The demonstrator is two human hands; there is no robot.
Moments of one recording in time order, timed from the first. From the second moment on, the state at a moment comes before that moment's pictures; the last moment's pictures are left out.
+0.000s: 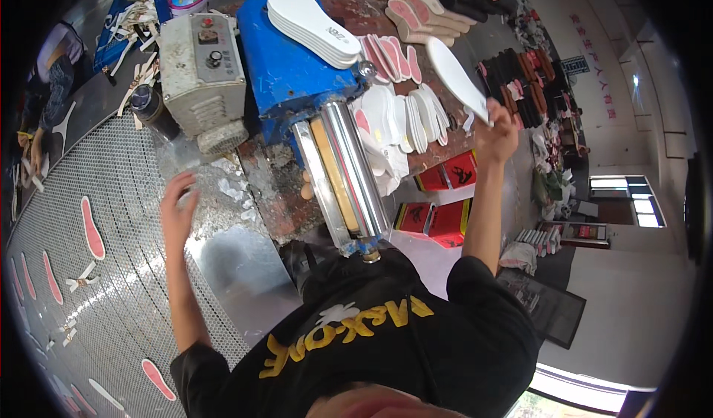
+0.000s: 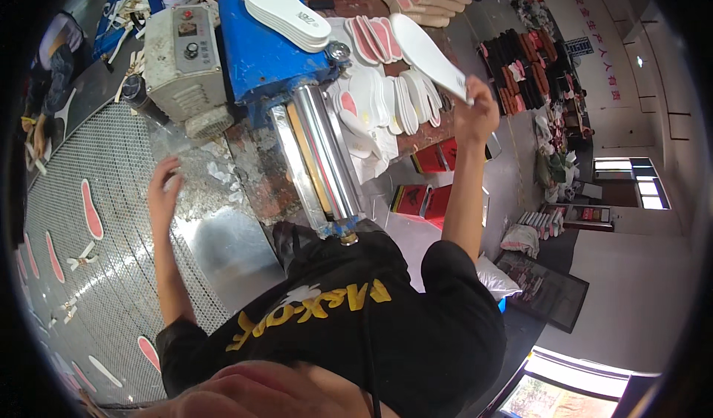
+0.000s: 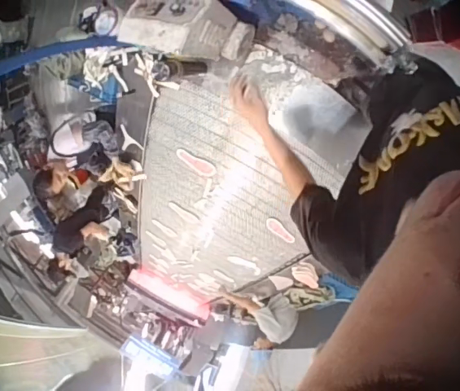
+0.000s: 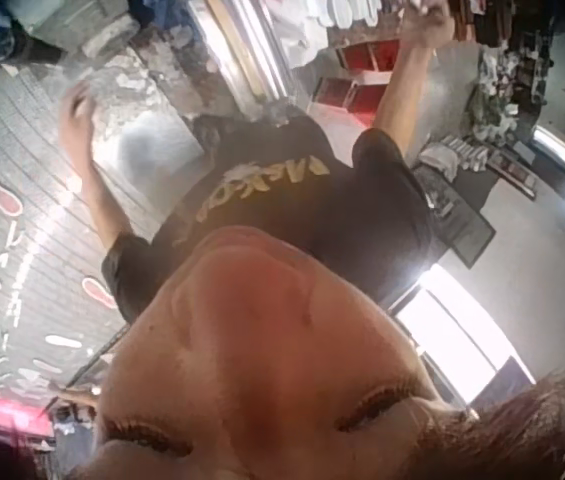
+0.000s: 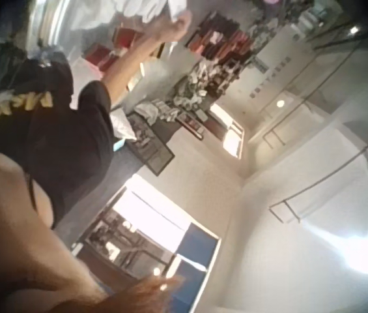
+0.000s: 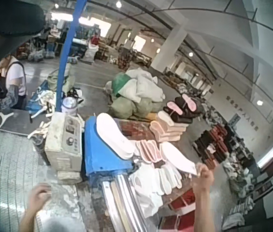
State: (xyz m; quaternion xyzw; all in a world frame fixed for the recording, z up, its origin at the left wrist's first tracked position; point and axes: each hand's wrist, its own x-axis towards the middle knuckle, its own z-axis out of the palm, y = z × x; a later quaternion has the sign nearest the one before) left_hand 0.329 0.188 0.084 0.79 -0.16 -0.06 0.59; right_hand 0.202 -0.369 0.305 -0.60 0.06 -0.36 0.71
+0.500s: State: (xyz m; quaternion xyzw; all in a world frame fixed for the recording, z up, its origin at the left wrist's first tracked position) left_hand 0.299 0.014 0.193 0.69 -0.46 -0.23 0.50; right_hand 0.185 -0.327 0.172 -0.70 0.02 -0.20 0.69
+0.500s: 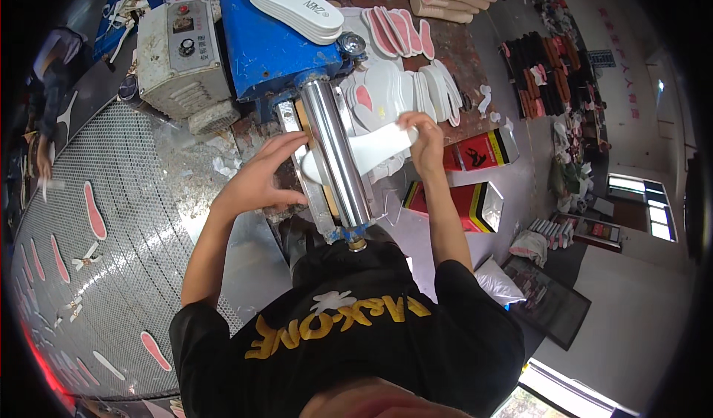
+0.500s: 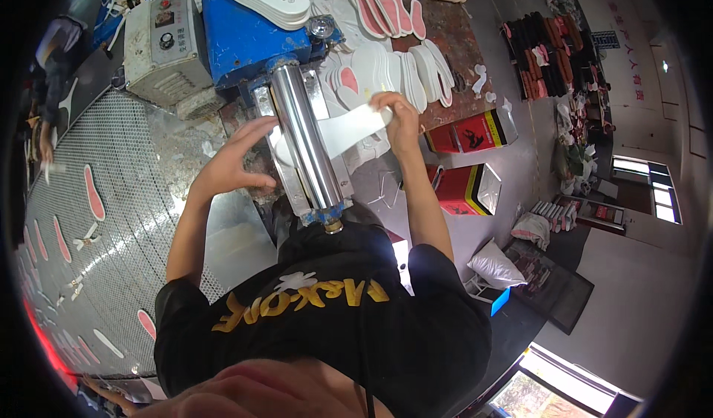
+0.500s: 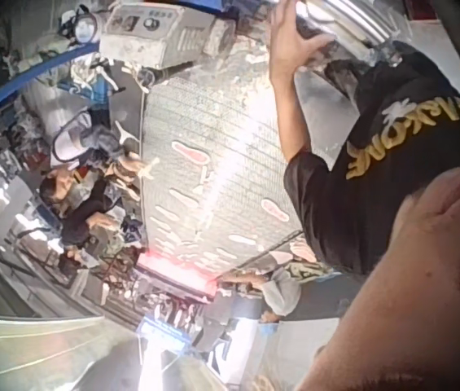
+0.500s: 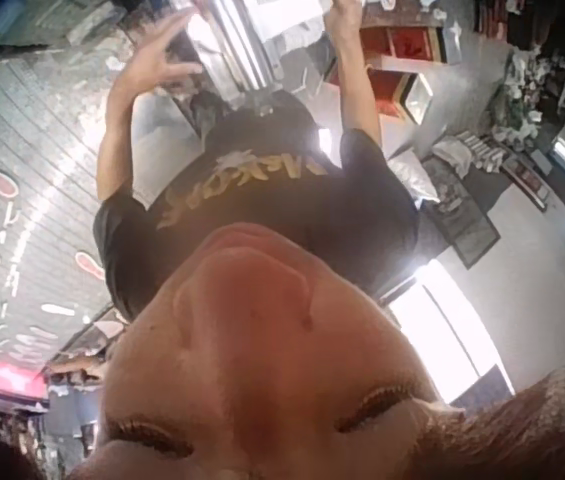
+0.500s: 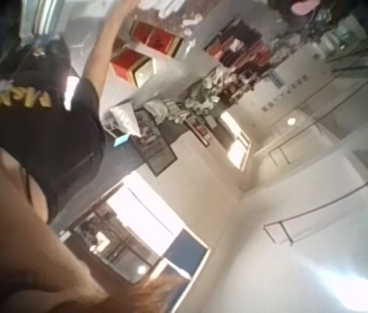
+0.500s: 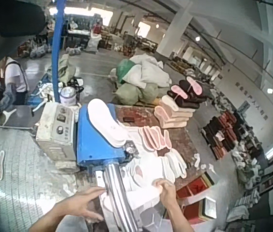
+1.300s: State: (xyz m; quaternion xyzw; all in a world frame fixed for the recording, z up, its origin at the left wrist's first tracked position) left_hand 0.242 0.297 0.007 0.35 0.20 -0.19 0.90; right_hand 0.227 -0.455 -0.049 -0.92 0.06 0.12 0.38
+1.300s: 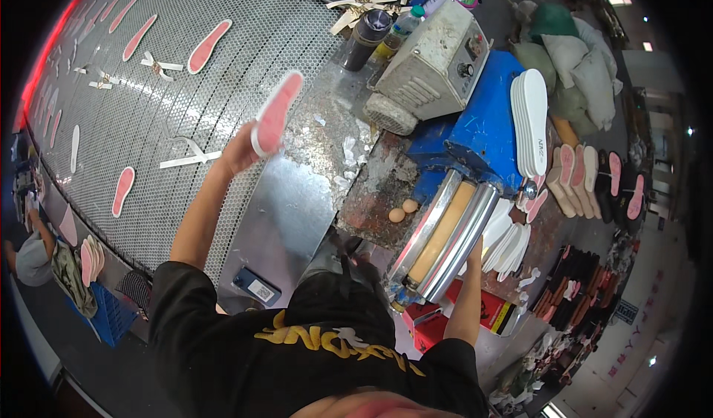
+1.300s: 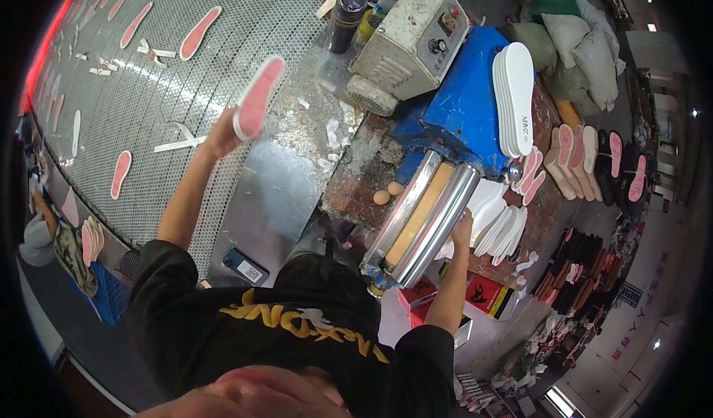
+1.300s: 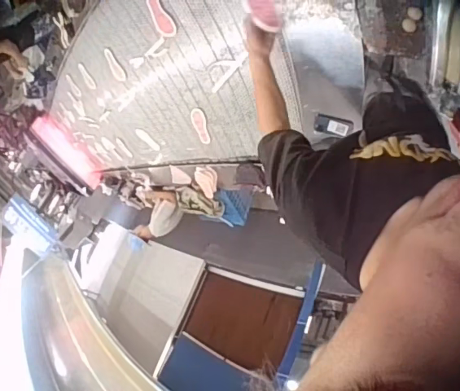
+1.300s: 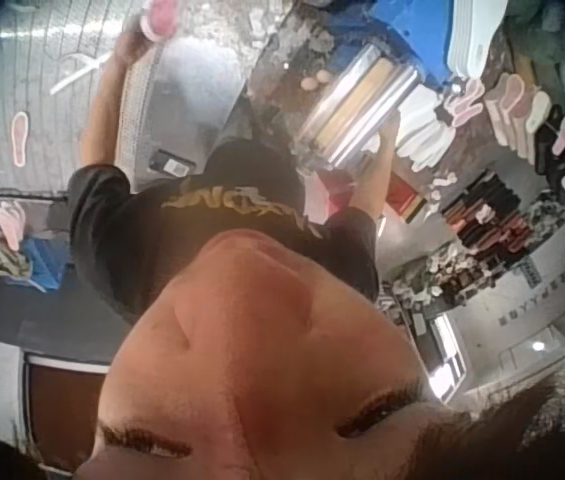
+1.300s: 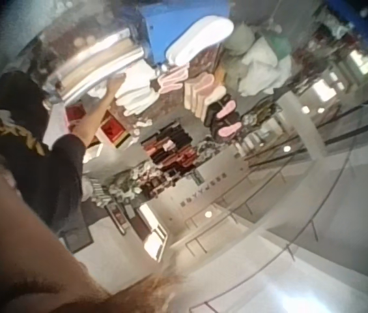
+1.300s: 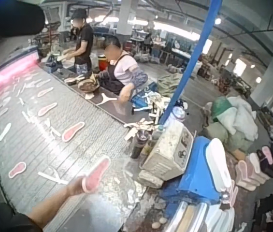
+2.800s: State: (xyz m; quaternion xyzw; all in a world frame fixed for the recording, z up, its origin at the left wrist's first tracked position) left_hand 0.239 0.046 0.166 0.86 -0.39 -0.02 0.32; right_hand 0.121 -0.396 0.122 -0.90 0.12 0.09 0.42
